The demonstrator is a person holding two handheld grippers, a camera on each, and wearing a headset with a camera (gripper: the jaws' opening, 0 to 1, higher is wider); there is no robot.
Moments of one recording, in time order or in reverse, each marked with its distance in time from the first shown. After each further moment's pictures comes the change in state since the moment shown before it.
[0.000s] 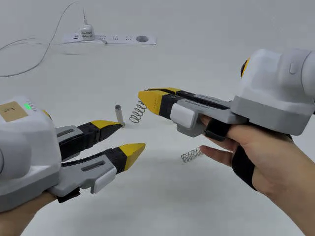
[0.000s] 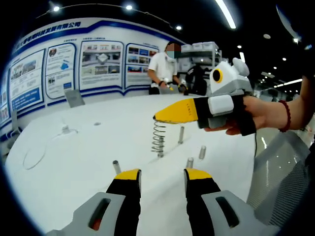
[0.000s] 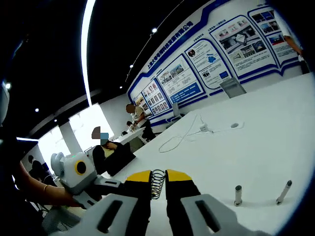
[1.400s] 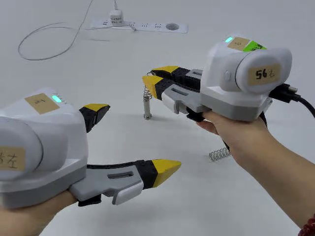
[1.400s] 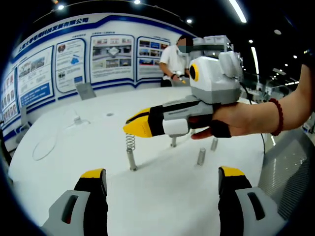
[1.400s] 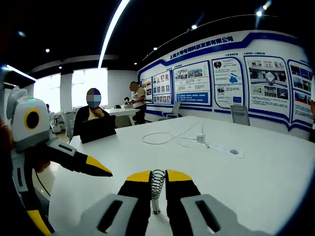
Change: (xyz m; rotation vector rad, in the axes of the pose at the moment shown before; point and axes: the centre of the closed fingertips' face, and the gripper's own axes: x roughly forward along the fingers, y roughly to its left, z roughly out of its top) left arm -0.008 0.018 -0.018 -0.018 0.067 0.100; right arm 0.078 -0.033 -0.028 -0.468 0.106 -0.060
